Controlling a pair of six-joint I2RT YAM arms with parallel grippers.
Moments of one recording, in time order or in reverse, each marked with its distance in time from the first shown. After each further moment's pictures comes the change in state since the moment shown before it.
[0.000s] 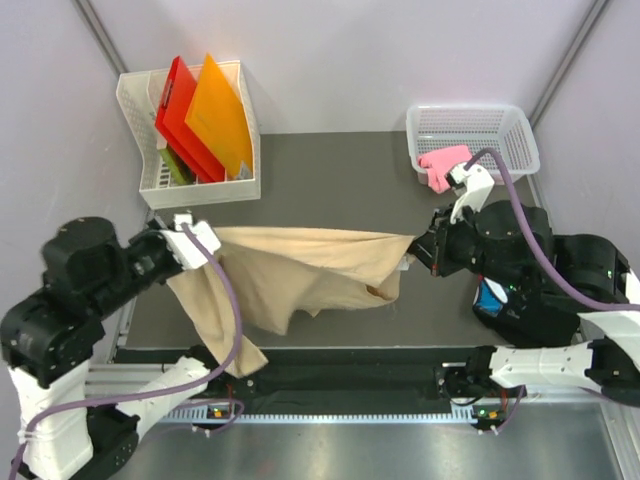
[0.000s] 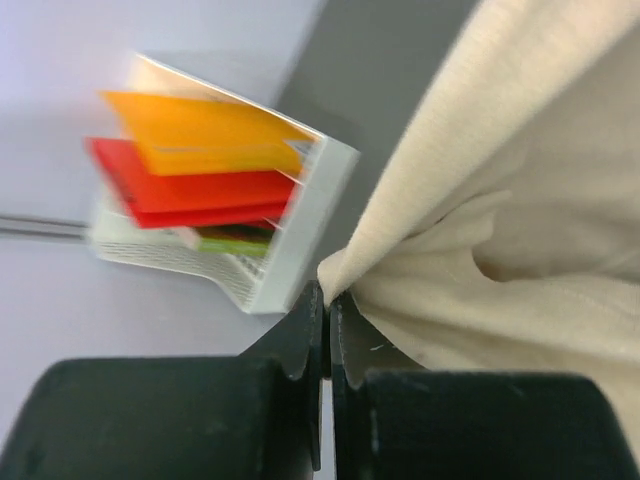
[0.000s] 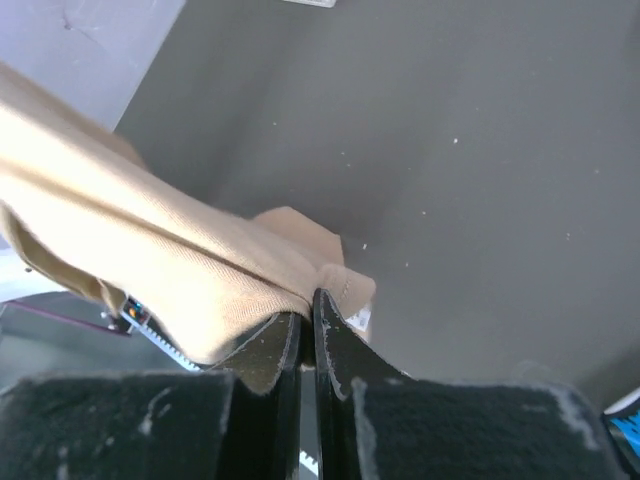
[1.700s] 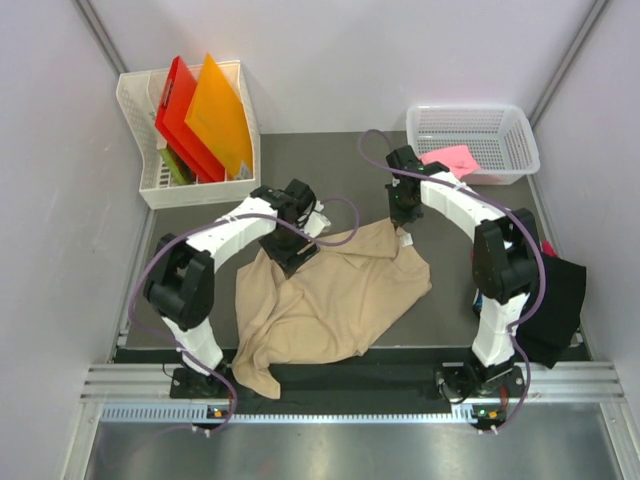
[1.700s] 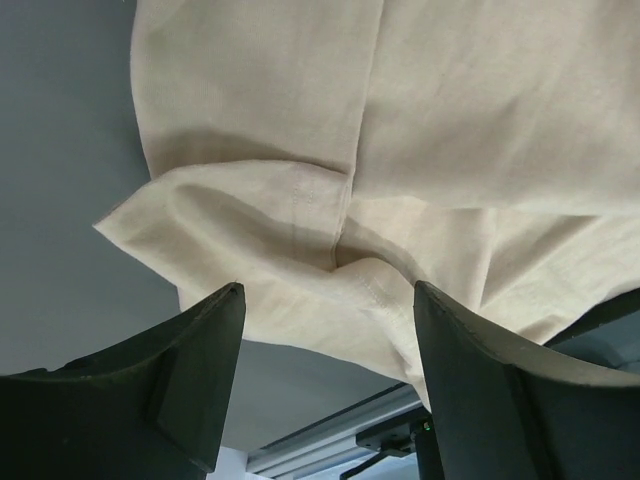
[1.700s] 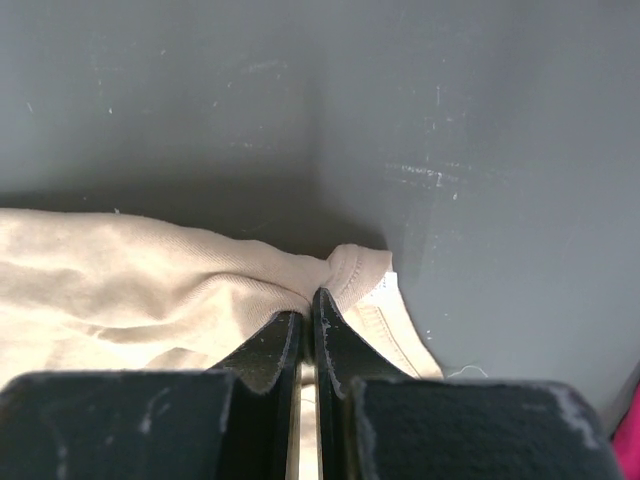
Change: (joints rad) left arm -0.113 0.859 -0.493 0.275 -0.023 -0.470; right arm -0.766 0.899 -0.144 0.359 -0.324 -0.253
